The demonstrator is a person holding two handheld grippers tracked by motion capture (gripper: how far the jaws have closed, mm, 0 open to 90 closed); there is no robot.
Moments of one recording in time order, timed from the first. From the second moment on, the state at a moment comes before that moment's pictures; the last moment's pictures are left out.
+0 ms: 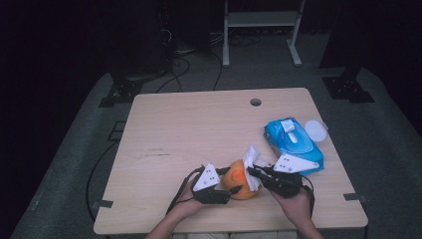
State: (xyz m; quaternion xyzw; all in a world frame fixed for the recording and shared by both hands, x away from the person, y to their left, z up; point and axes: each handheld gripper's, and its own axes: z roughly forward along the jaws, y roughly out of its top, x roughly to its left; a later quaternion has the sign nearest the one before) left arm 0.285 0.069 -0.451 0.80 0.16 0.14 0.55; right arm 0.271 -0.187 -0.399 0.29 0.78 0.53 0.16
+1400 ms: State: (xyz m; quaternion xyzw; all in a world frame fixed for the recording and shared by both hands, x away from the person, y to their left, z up) left arm 0.275 0.055 -0.452 0.81 0.14 0.17 0.54; right arm 0.286 -0.212 -0.408 0.33 0.77 0.52 0.16
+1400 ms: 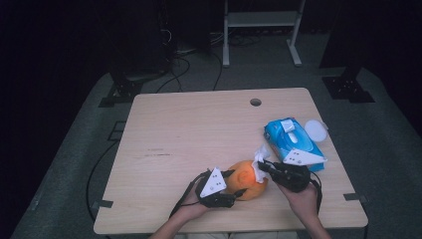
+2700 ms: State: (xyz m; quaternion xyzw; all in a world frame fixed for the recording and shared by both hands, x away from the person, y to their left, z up) left arm 0.280 0.063 -0.453 0.81 0.14 0.15 0.55; right arm 0.294 -0.233 -0.417 0.38 0.76 0.51 0.16
